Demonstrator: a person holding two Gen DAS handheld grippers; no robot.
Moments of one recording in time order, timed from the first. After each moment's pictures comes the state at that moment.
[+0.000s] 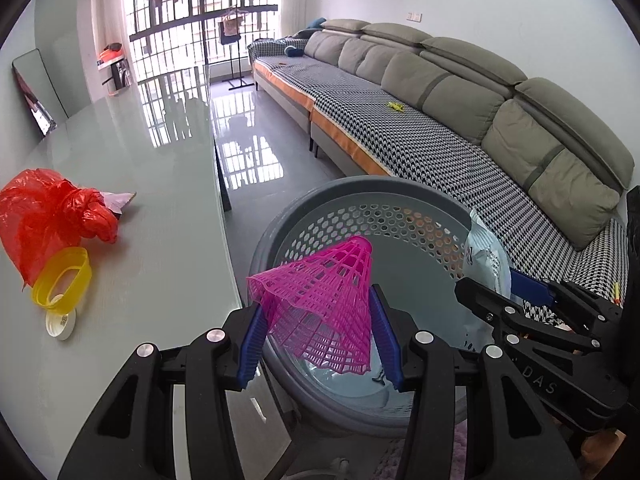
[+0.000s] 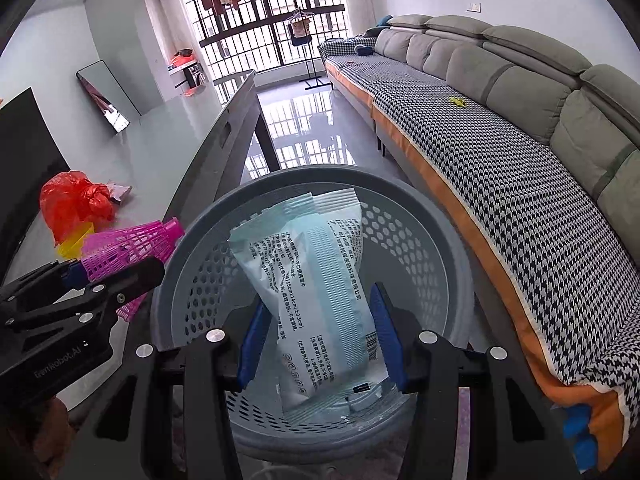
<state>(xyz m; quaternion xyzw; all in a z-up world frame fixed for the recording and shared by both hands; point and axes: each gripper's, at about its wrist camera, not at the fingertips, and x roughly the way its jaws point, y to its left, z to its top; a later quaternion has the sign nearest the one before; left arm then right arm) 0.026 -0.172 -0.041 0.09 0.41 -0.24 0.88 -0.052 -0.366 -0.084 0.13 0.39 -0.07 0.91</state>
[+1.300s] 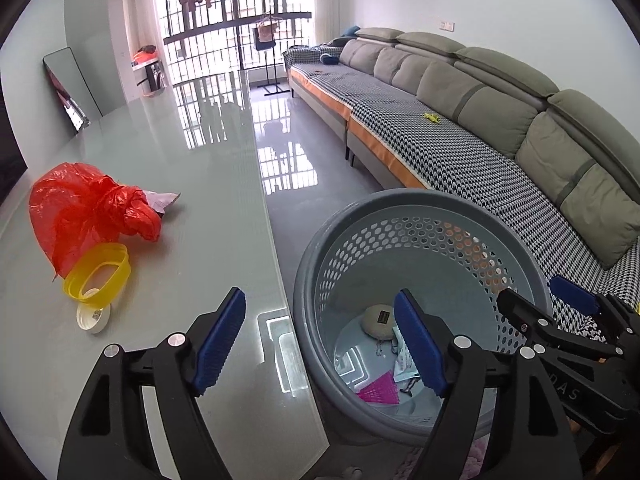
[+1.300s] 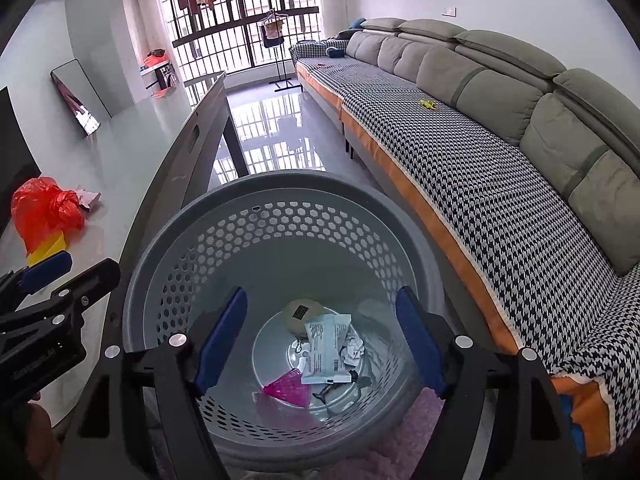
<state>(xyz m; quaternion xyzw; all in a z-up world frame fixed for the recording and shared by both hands) 0.026 -0.164 -0.030 0.09 0.39 -0.18 0.90 -0.048 -0.364 -0.079 0.11 0.40 -0.13 0.90</state>
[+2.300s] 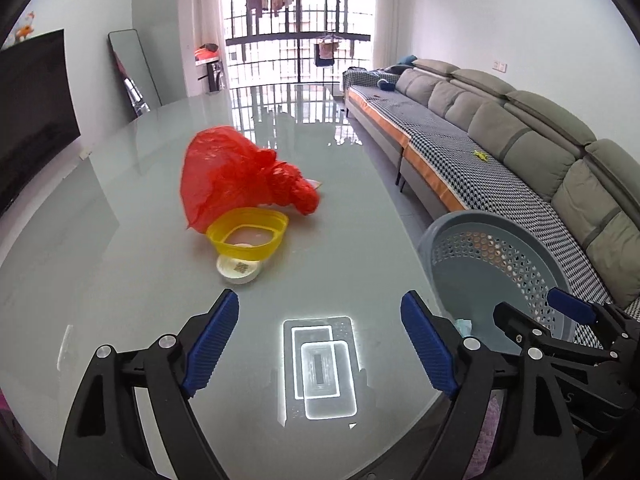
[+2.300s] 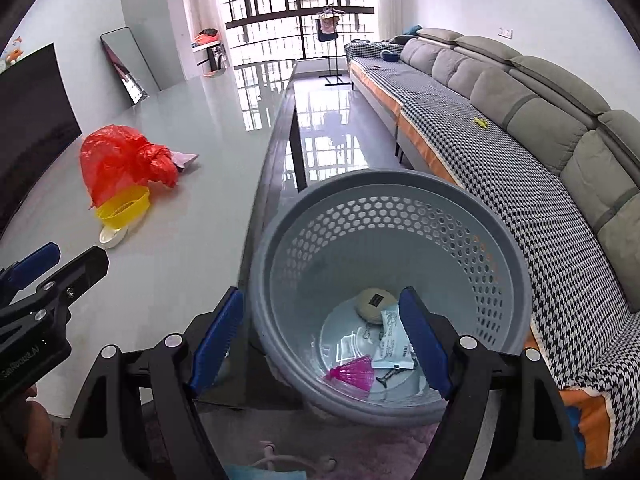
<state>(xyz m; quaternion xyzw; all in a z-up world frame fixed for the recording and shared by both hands) -0.006 -0.039 -0.004 0.03 0.36 -0.09 0.93 -0.045 -0.254 -0.055 0.06 0.41 -0.05 0.91</state>
